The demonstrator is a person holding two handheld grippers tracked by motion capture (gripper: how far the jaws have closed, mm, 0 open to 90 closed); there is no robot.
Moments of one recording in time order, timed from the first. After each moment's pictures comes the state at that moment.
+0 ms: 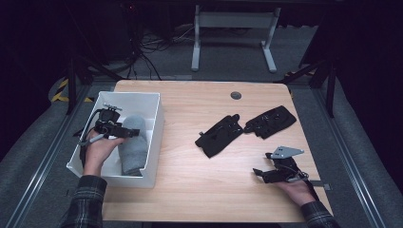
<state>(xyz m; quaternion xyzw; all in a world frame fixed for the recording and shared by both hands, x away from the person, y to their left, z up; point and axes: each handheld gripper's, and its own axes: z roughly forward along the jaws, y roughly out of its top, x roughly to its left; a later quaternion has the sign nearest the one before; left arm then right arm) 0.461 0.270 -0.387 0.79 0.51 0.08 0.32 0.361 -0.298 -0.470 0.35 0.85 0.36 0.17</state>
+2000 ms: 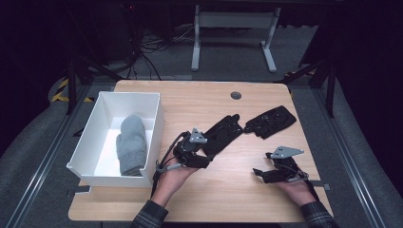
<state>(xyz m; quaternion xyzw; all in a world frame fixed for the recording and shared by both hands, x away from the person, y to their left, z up) 0.385 0.043 -0.404 0.87 0.30 0.09 0.39 0.361 -0.297 -0.470 0.35 0.85 0.36 0.17</state>
